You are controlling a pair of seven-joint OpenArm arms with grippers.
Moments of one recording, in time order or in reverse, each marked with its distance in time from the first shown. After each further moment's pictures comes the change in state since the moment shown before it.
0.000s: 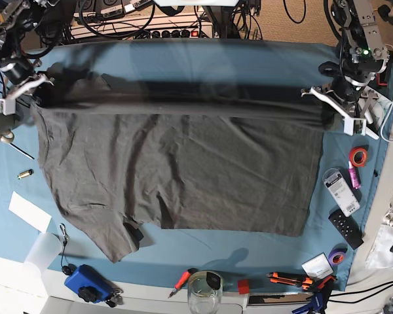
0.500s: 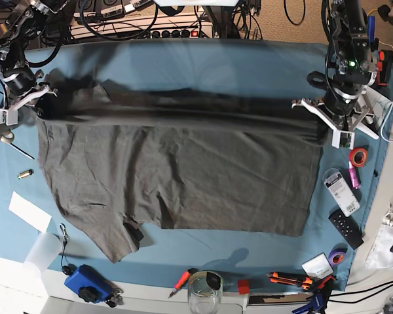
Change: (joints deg) left arm -4.2 -1.7 7.1 -2.5 8.6 3.6 -4.9; right arm 2.7 0.0 -2.4 0.0 -4.5 -1.0 3.9
